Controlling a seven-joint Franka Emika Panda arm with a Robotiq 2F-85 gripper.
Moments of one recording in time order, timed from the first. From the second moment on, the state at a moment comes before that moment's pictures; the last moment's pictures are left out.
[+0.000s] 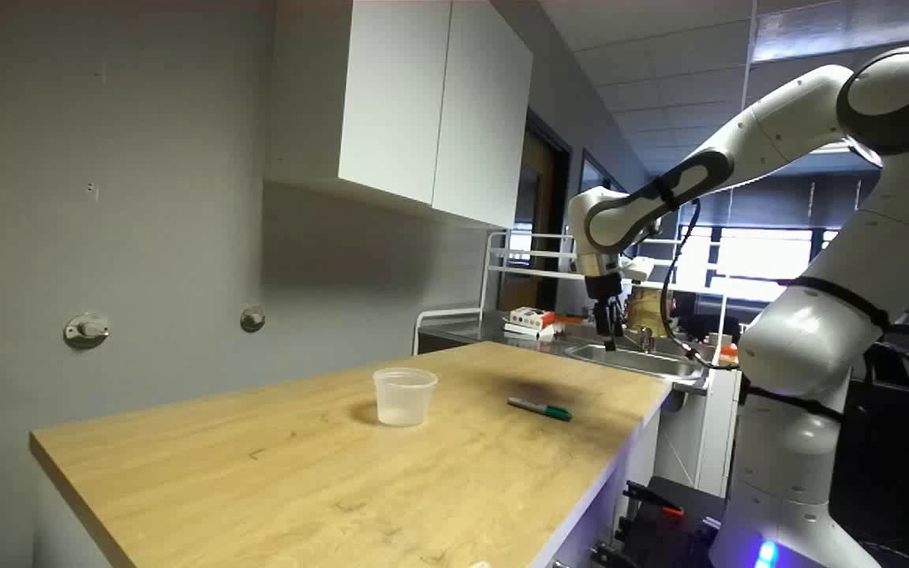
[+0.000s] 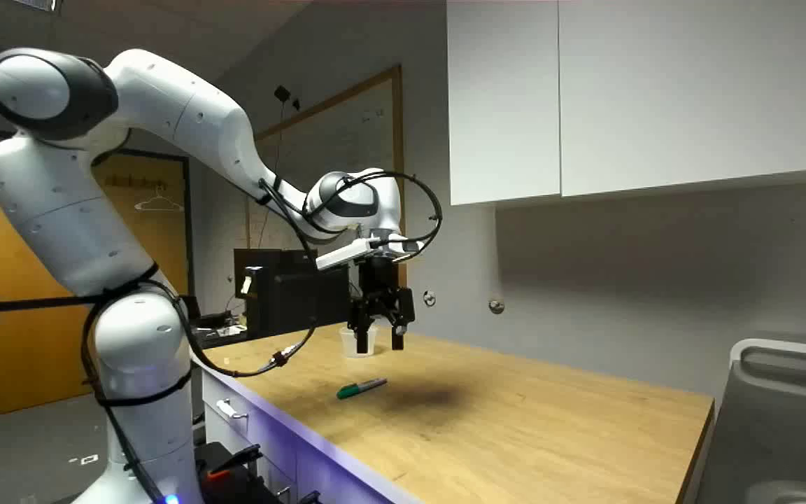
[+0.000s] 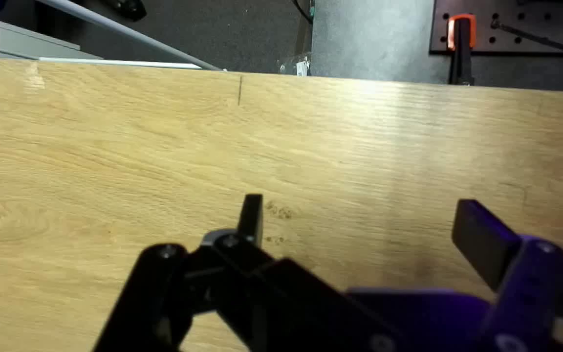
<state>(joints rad) -0.25 -0.49 -0.19 -2.56 -0.45 1.92 -0.24</state>
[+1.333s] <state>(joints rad) -0.18 -0.42 -0.17 -2.56 -0.41 2.01 -0.20</state>
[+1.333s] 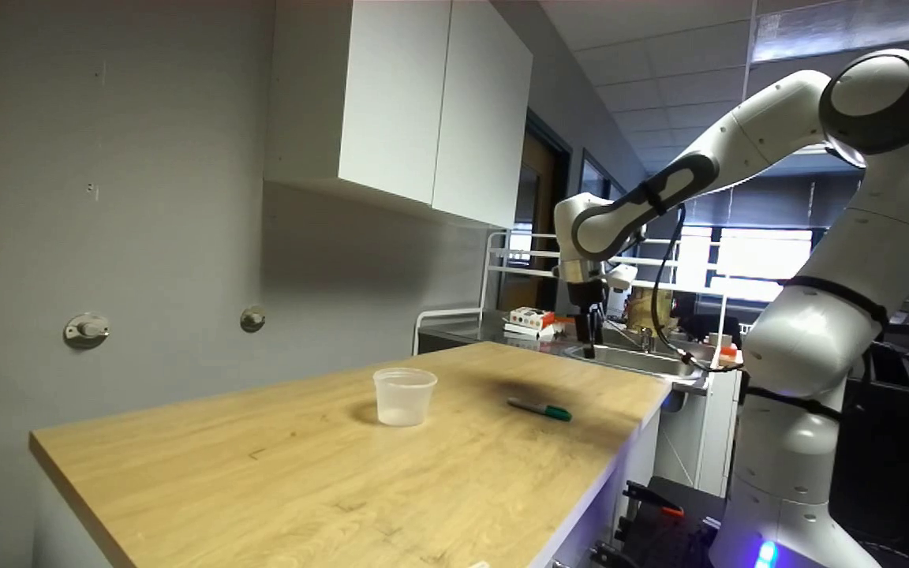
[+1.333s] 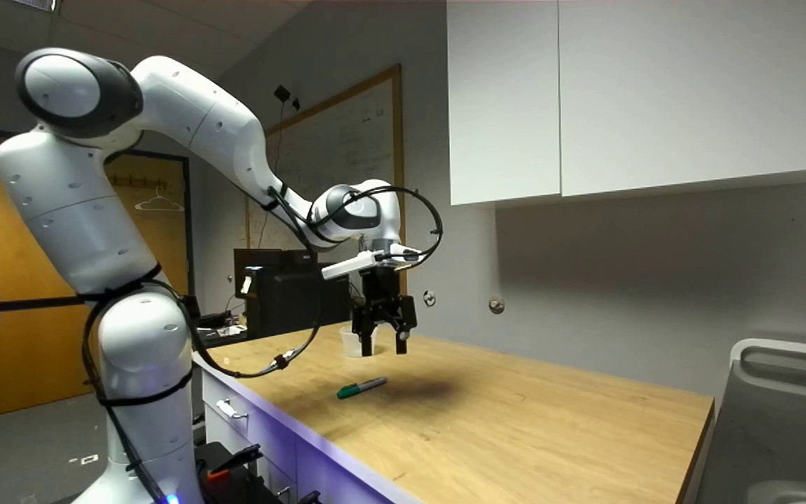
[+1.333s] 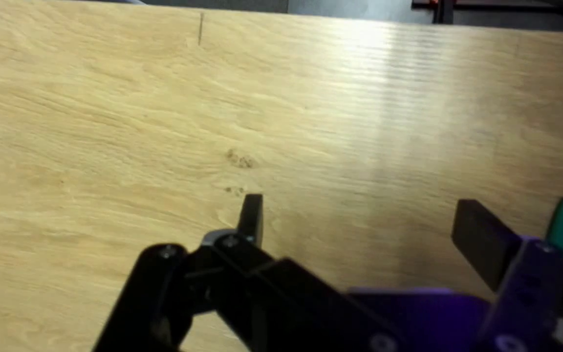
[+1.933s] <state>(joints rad) -0.07 -0.24 -0.10 -2.50 -0.21 2.10 -0.12</state>
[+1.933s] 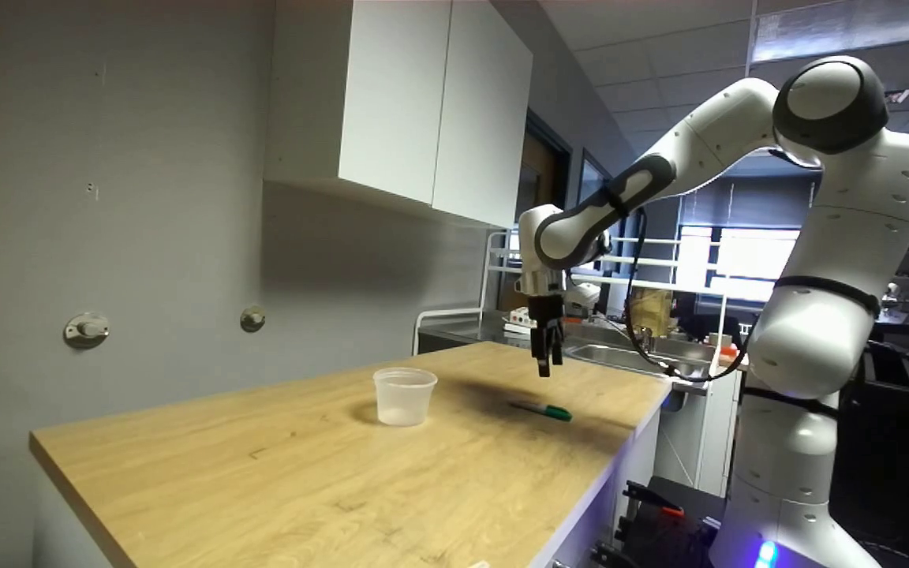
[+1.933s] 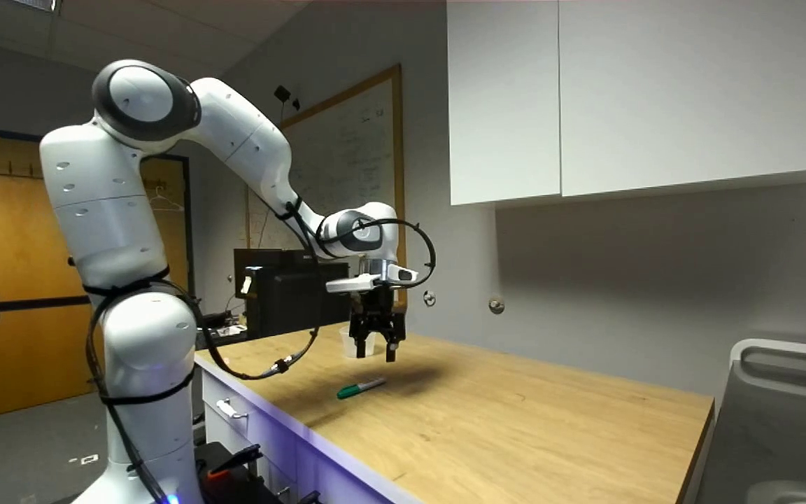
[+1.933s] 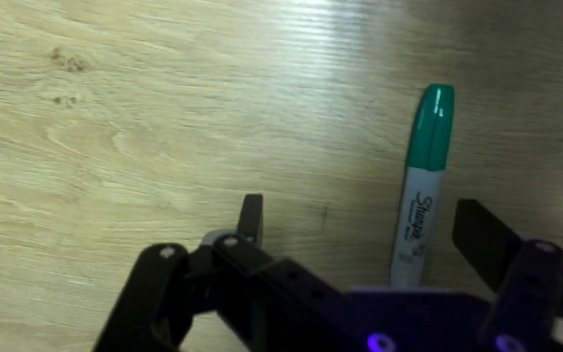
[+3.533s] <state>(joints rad) -0.04 0.00 -0.04 -2.49 -0.14 2.27 0.14</state>
